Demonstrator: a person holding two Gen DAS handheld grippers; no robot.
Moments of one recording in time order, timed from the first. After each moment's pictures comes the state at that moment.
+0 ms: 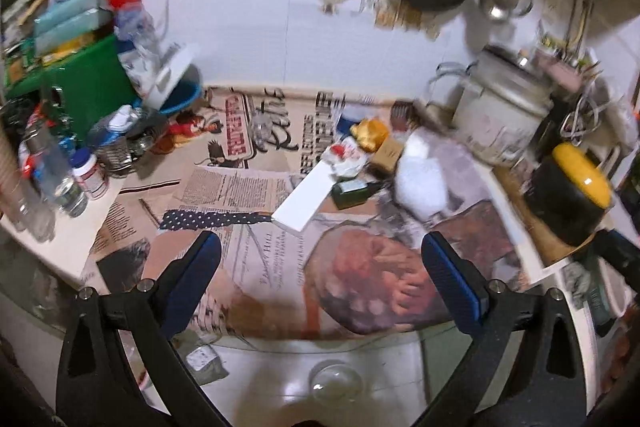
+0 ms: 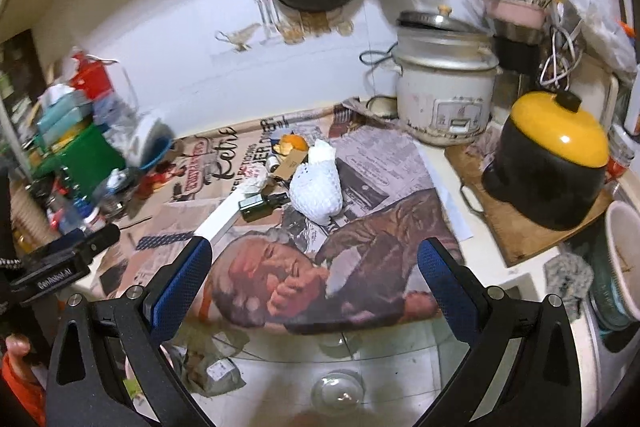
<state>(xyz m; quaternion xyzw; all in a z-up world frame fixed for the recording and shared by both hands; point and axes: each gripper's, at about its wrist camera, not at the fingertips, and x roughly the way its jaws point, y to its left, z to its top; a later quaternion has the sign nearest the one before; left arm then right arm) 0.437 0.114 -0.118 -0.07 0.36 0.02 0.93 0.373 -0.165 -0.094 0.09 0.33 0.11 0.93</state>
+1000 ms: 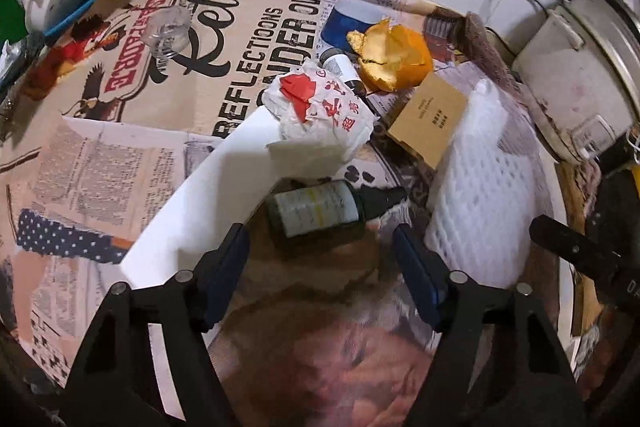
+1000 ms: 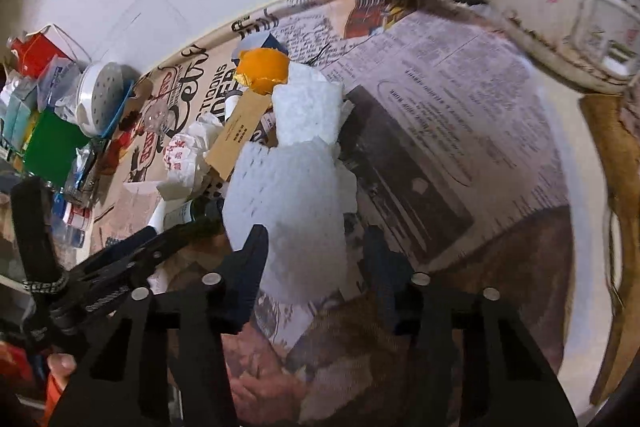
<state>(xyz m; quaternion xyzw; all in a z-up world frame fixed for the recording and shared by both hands) 0.669 0.076 -0.261 -0.13 0.52 0.03 0.84 0.631 -0.156 -0.219 0.12 0.53 0.23 0.81</state>
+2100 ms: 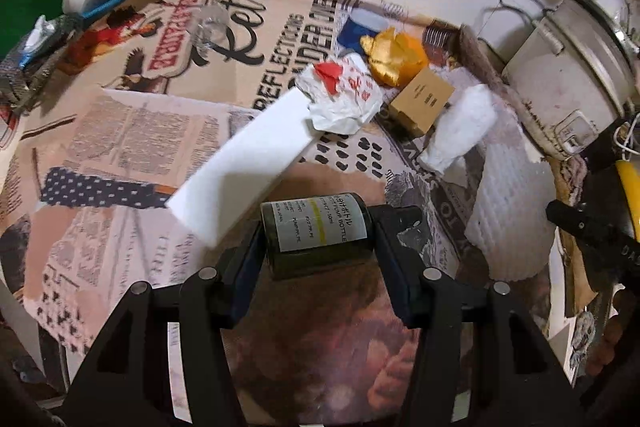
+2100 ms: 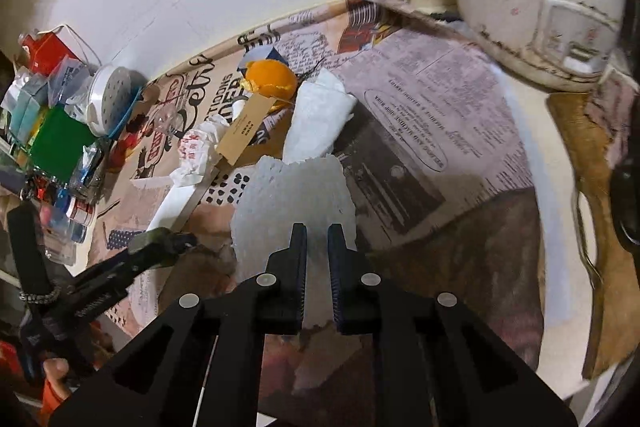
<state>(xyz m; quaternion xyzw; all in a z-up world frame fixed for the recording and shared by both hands) 0.599 0.087 -0.232 -0.14 0.49 0.03 0.86 0.590 -0.174 -0.193 0.11 0.49 0.21 0.84</state>
